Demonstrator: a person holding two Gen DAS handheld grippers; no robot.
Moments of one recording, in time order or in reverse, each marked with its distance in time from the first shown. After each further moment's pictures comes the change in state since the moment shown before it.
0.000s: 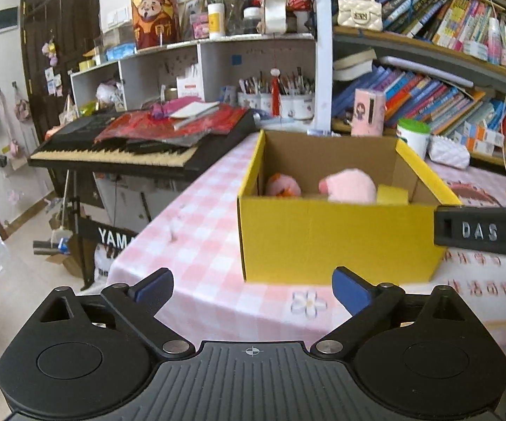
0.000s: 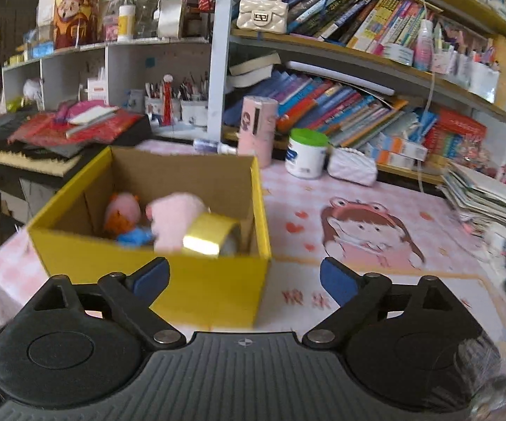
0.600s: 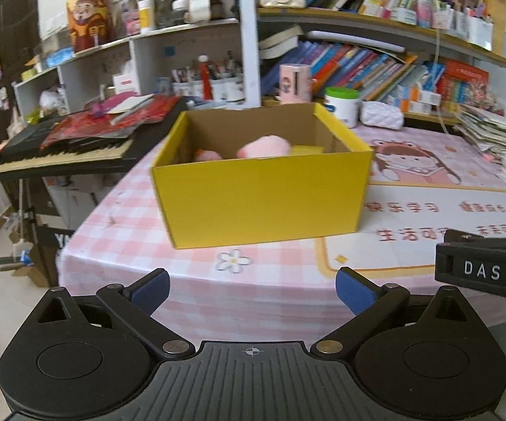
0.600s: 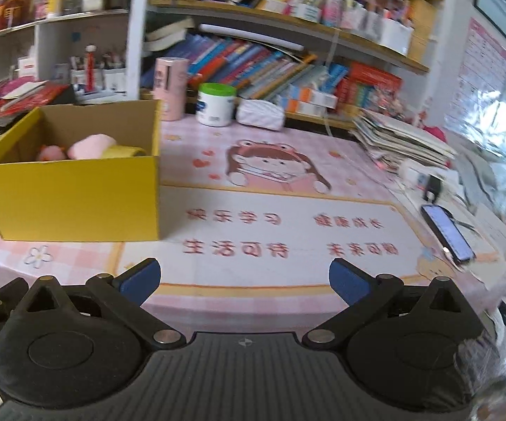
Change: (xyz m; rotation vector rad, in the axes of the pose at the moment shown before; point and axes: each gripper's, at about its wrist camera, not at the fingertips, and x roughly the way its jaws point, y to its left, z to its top) left arm -0.026 -0.047 -0.027 0.123 0.040 -0.170; right arm -0.053 -0.046 -0.062 0.107 0.102 -0.249
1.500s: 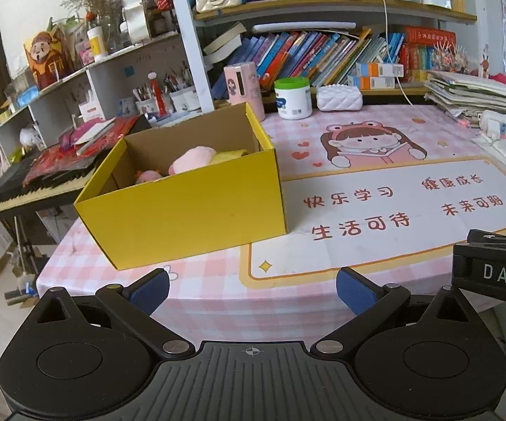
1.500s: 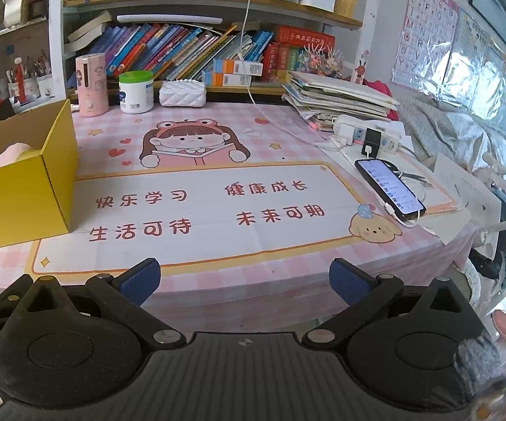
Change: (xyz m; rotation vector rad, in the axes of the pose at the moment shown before) left arm 0.001 -0.106 0.008 0.147 0.014 0.038; right arm 0.008 -0.092 -0.011 0.137 0.075 -0.085
